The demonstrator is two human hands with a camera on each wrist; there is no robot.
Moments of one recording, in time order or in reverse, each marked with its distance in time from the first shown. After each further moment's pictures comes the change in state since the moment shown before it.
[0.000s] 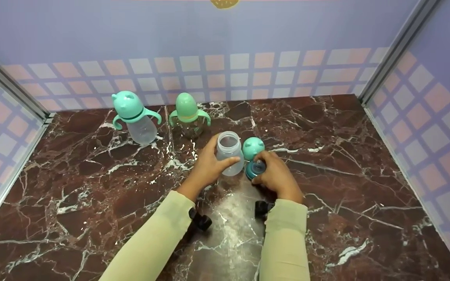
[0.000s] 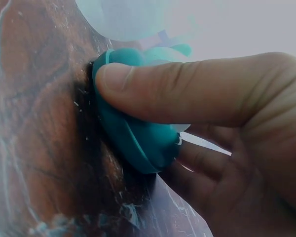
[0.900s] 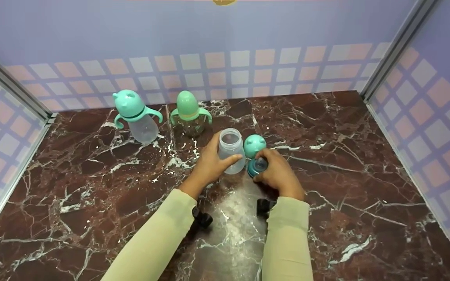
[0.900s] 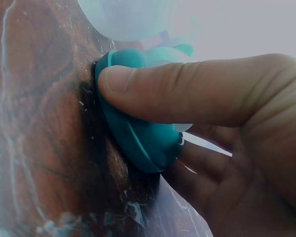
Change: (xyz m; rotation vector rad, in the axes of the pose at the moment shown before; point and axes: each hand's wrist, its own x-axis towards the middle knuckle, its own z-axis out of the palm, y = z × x) left_hand 0.000 0.000 0.001 0.106 -0.017 0.013; right_hand 0.000 -0.001 0.000 -0.024 0.003 0.005
